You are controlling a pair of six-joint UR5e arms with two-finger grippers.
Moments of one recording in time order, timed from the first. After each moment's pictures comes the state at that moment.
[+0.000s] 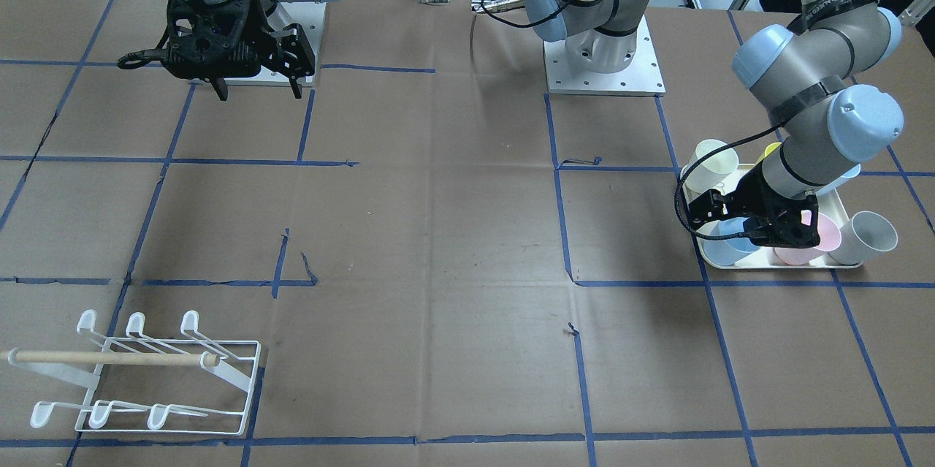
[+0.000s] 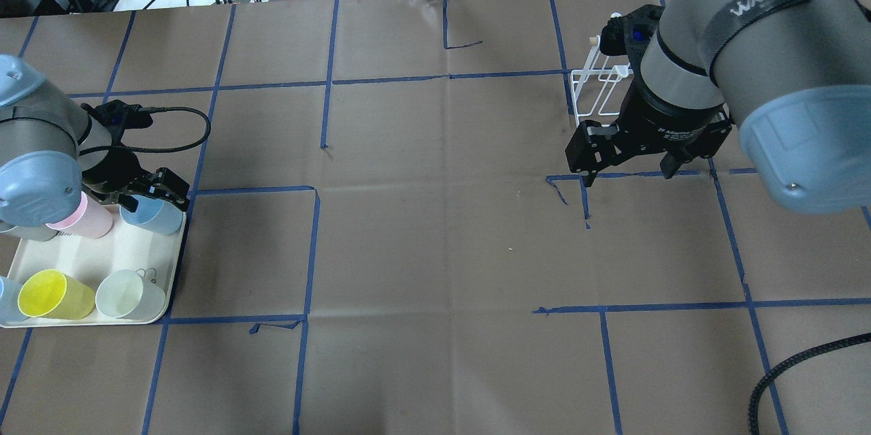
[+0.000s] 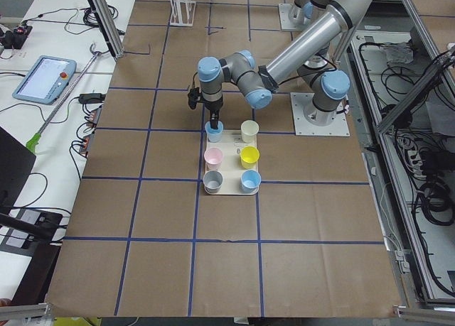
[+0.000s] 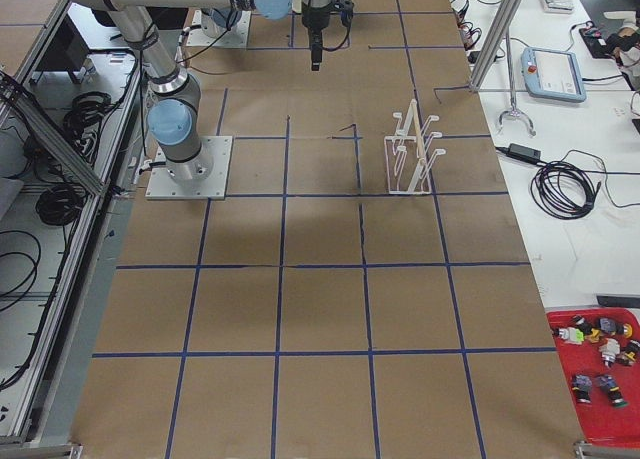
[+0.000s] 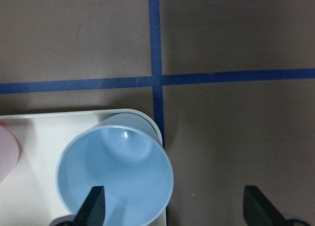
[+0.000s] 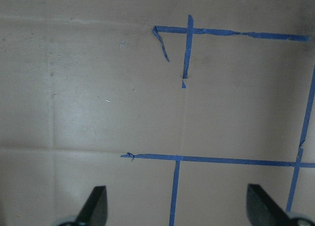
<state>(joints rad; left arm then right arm) -1.09 -1.78 -2.01 -1.01 1.57 0.52 1.64 -1.71 1.78 -1.60 -1.57 0.00</state>
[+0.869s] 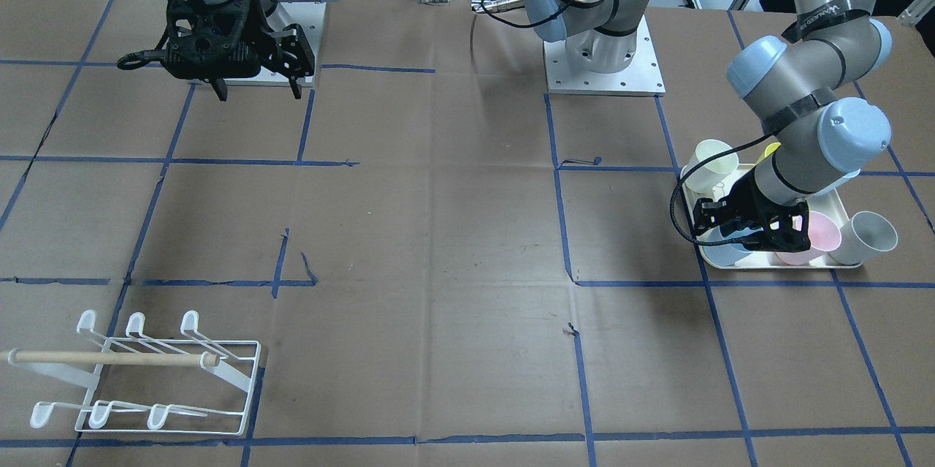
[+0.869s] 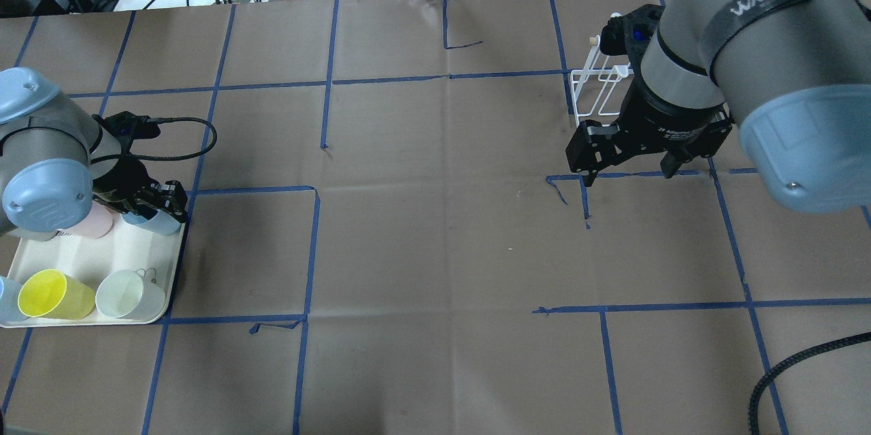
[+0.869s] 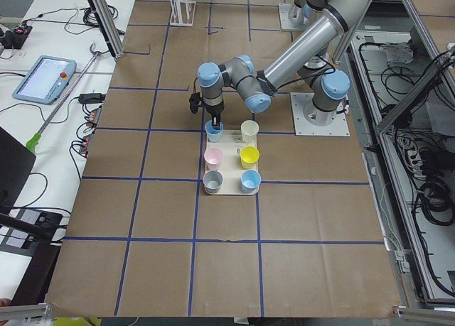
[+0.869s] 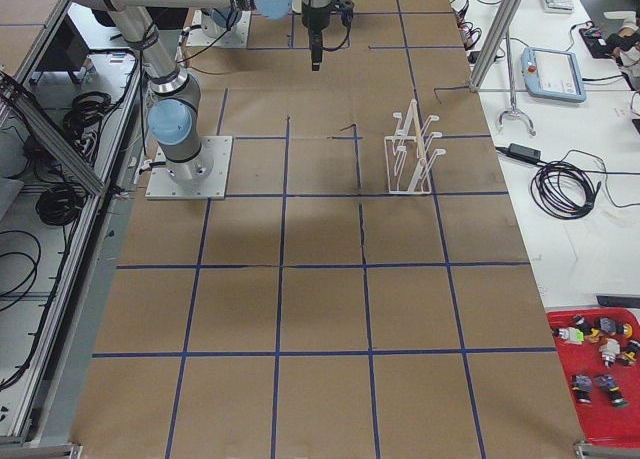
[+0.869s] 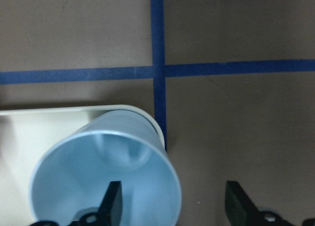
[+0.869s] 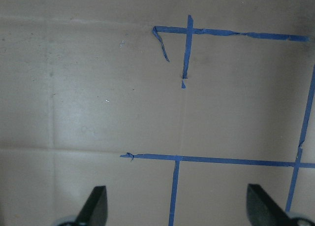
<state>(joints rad) -1.09 -1.80 -2.02 -1.00 1.58 0.50 1.64 -1.71 1.78 -1.60 -1.57 0.00</state>
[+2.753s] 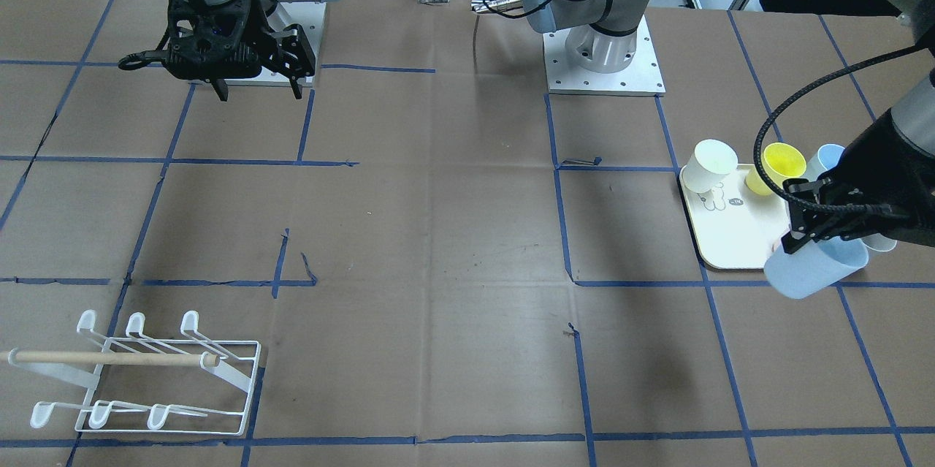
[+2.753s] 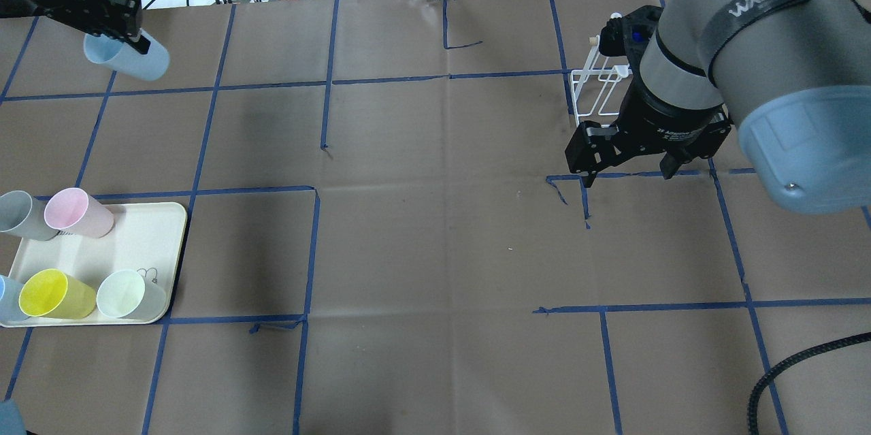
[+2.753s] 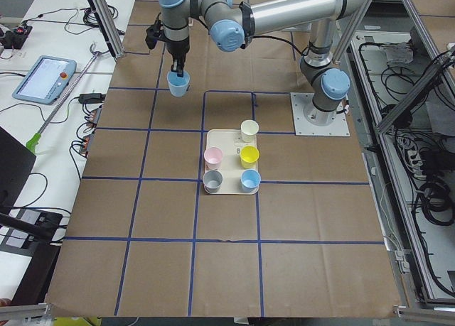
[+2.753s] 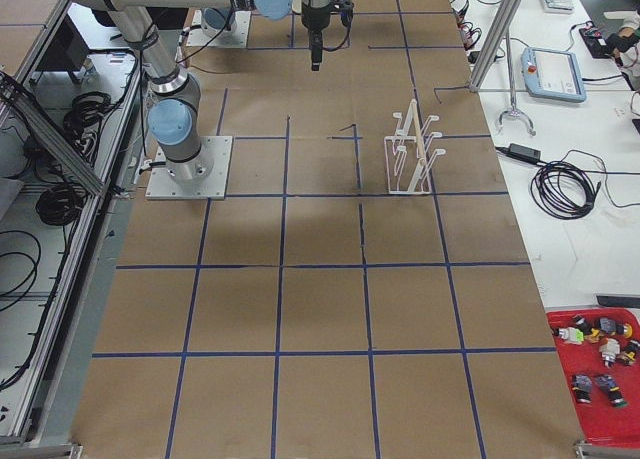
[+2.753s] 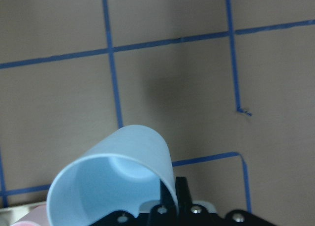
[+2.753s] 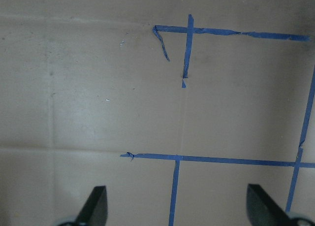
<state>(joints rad) -1.26 -1.80 -1.38 -1.43 1.37 0.47 1.64 -1.71 1.78 -1.60 -1.57 0.00</state>
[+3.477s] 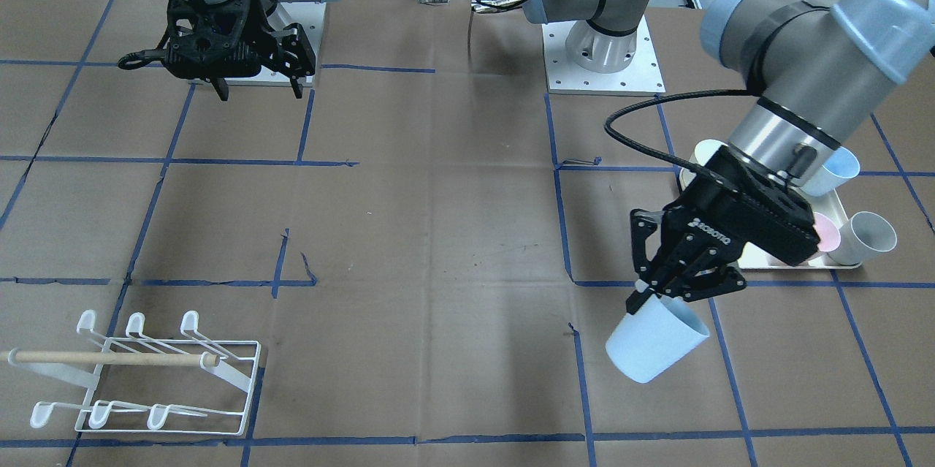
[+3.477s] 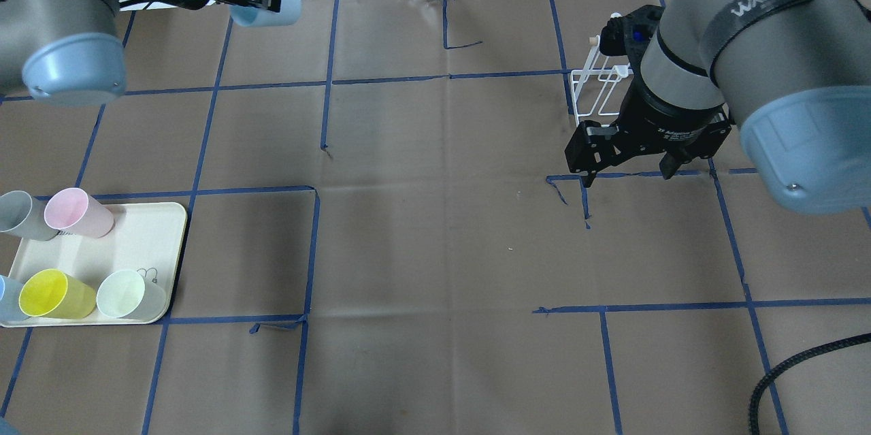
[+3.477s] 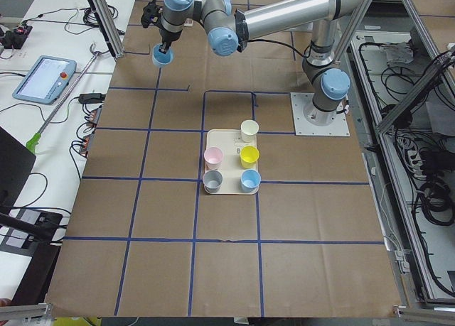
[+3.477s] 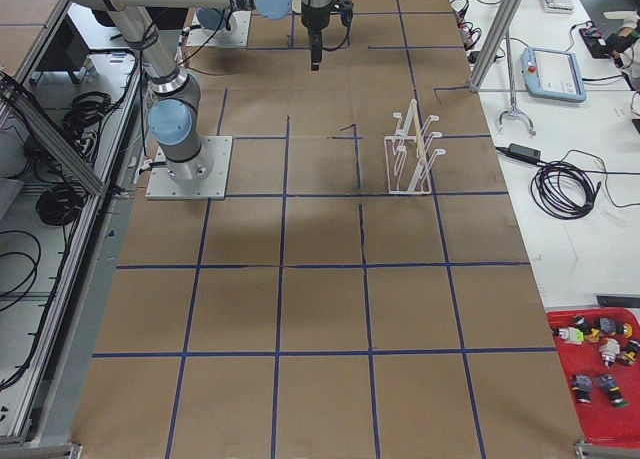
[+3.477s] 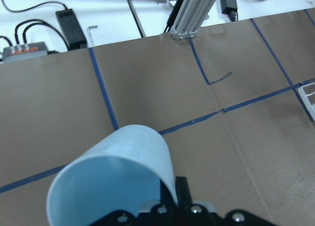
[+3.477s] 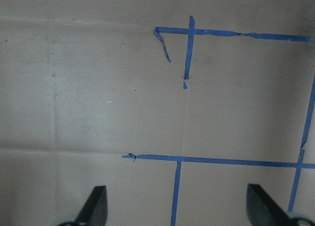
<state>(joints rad) -1.42 -1.79 -1.68 -0.74 1.01 0.43 1.64 -1.71 1.78 -1.61 -1.57 0.00</state>
